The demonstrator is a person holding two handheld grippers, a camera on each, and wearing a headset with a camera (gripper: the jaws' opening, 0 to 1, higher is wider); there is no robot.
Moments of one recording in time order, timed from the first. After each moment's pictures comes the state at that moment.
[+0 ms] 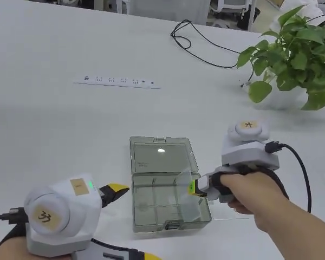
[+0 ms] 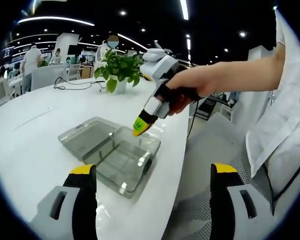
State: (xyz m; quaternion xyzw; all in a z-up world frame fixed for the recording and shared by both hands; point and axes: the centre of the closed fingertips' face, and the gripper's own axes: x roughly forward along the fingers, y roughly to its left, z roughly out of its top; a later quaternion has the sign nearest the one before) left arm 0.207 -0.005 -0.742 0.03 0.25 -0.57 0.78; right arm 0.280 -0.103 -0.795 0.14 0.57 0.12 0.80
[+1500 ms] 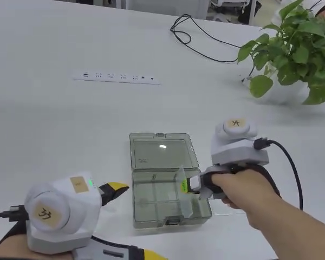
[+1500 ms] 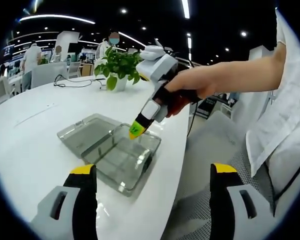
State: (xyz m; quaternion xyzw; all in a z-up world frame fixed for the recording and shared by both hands) left arm 0.206 -0.005 -0.747 0.03 0.26 -0.57 0.78; right arm 0.281 -0.088 -0.806 0.10 0.56 0.15 0.80
